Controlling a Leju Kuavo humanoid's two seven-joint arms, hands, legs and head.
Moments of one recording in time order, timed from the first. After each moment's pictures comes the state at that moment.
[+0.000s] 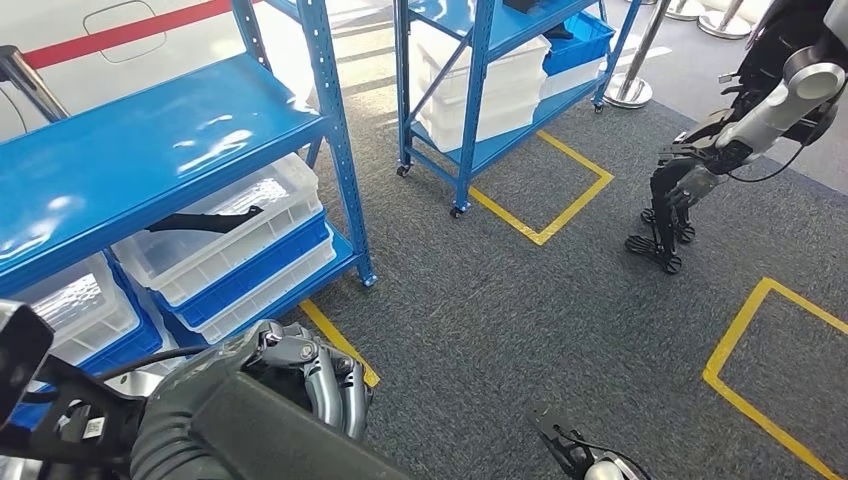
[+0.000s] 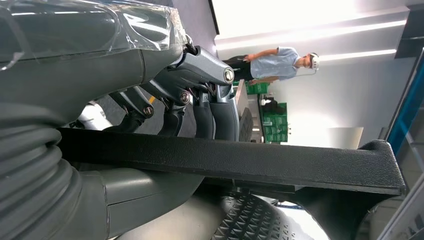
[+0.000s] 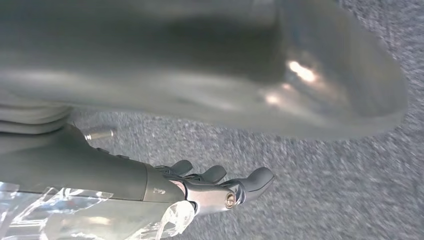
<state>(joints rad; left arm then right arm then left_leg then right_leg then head) -0.45 0.05 -0.65 -1.66 0.75 -0.26 0.09 -0.17 -0.07 -0.14 -0.17 0.54 0.05 -0.08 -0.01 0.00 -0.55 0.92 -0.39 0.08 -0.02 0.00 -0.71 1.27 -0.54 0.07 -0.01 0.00</state>
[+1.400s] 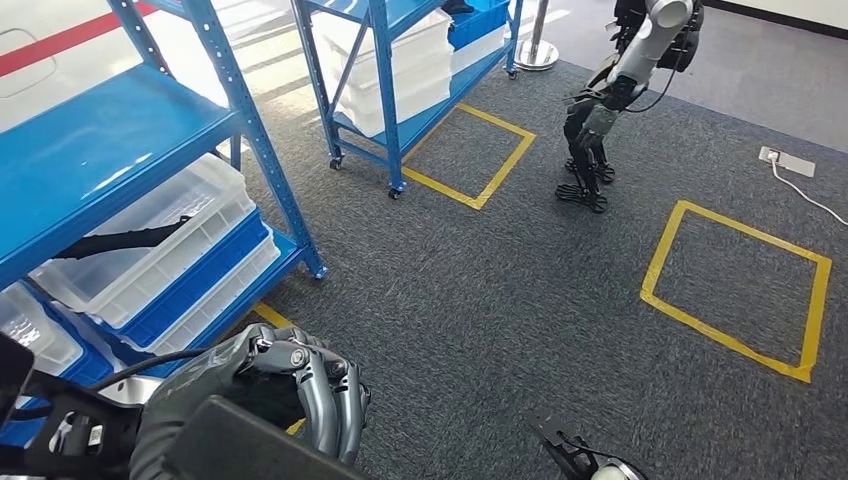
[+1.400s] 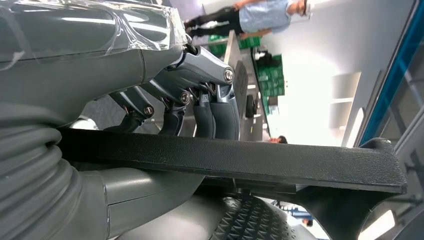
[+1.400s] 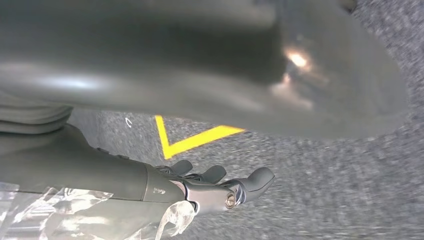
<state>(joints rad) -0.44 0.04 -0.66 -1.67 0.69 -0.29 0.03 -0.15 -0.07 -0.15 -0.17 0.52 0.08 -0.08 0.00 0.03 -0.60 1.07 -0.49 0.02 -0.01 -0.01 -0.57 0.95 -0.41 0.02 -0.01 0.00</state>
